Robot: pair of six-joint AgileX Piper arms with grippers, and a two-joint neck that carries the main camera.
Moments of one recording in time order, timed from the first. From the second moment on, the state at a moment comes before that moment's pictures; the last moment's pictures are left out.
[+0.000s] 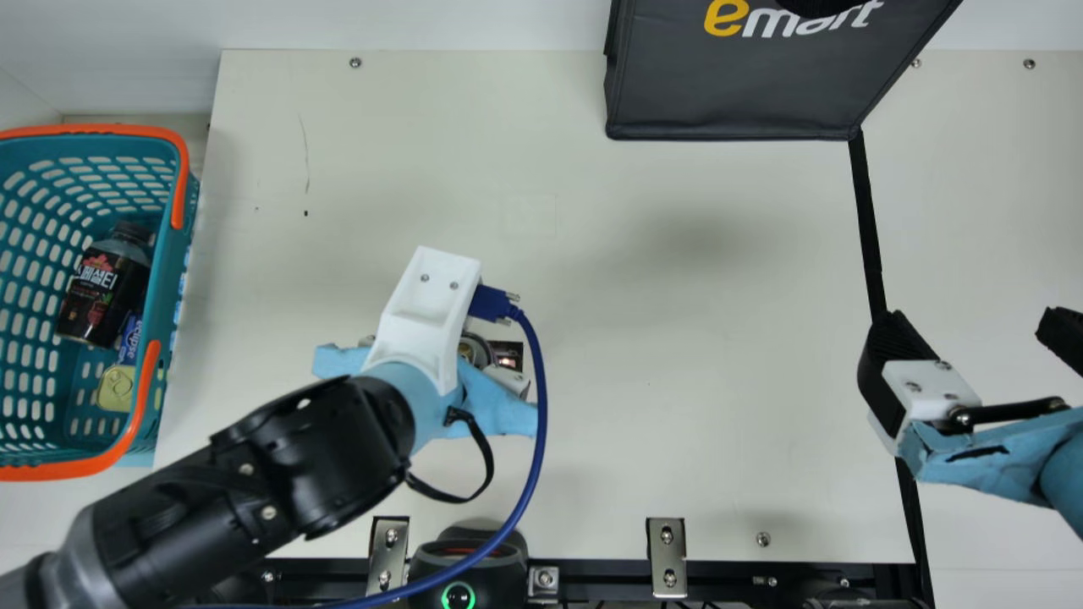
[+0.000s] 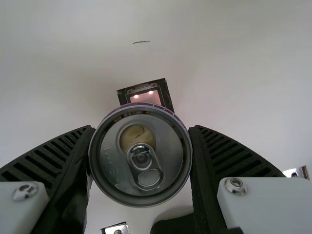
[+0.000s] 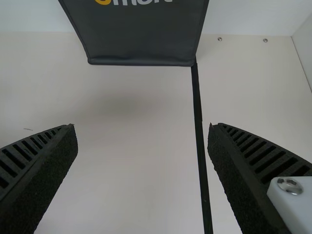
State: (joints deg) left arm -60.1 80.7 -67.7 13.4 63.8 -45.3; right arm 0.7 42.6 -69.7 -0.8 70.0 0.0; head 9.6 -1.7
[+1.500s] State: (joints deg) left arm -52.2 73.7 -65.1 -3.2 62.0 14.8; right arm 0.7 42.6 -69.7 -0.8 70.0 0.0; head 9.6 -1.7
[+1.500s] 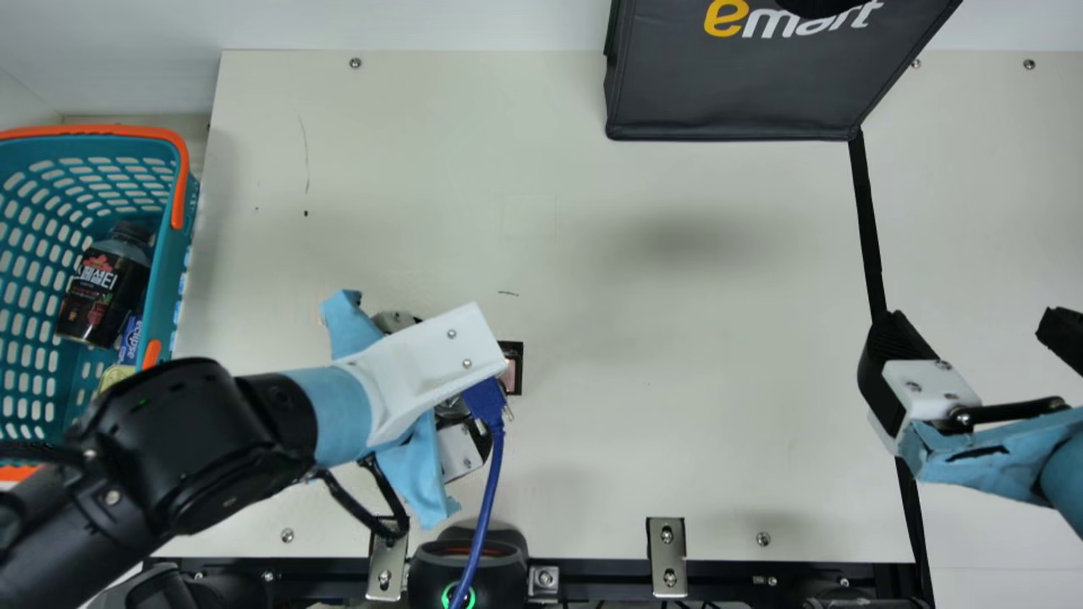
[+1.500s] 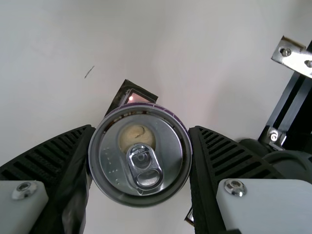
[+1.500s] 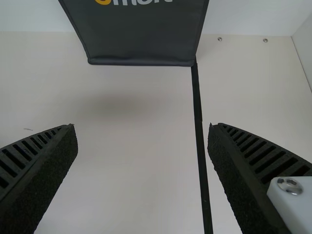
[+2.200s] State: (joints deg) left arm -49.0 79.2 -64.9 -7.1 60.3 25.4; right arm 0.7 42.6 -69.7 -0.8 70.0 0.0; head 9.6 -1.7
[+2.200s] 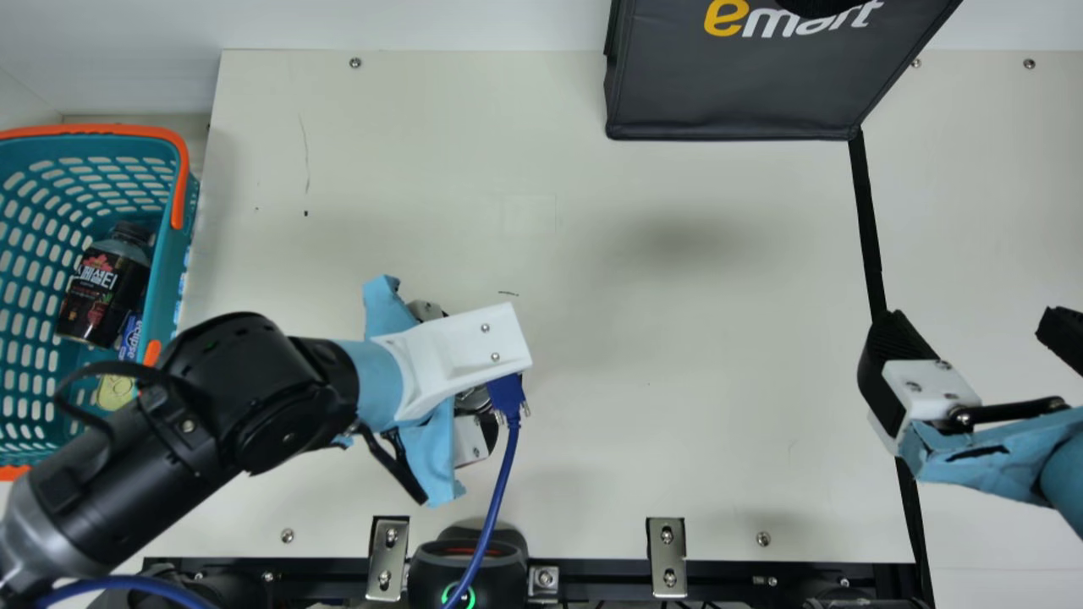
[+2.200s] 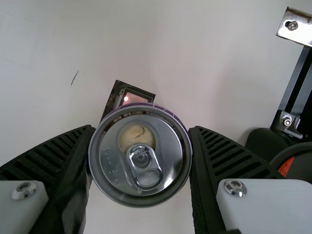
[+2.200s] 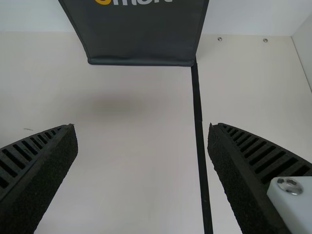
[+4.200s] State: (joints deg) left arm -43.1 63.4 -59.5 -6.4 61.2 -0.8; right arm 0.7 42.6 -69.7 -0.8 70.0 0.0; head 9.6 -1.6
